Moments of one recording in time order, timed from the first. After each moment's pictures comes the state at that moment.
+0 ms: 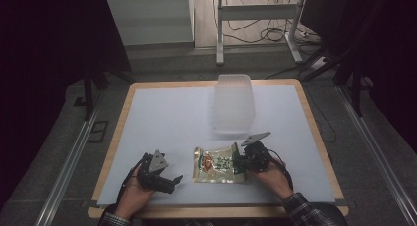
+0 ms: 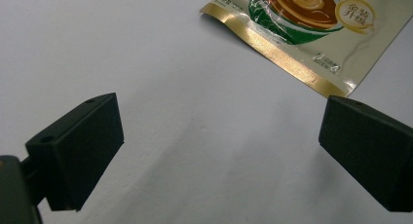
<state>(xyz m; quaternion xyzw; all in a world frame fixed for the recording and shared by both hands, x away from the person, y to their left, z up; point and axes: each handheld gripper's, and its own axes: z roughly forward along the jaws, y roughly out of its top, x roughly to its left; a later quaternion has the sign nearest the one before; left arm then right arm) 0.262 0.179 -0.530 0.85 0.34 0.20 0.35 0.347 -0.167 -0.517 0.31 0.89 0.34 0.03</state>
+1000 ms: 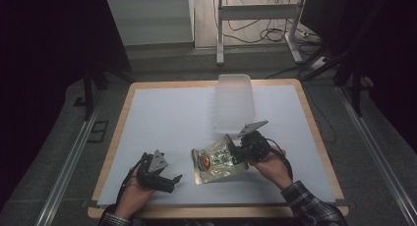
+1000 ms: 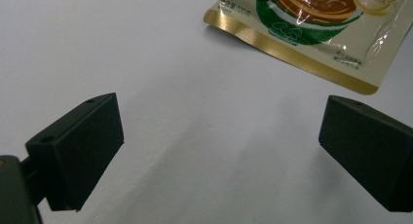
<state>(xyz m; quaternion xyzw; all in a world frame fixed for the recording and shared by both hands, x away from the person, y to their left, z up) 0.262 0.179 -0.531 0.85 0.34 0.21 0.35 0.355 -0.153 -0.473 0.27 0.90 0.34 0.06</state>
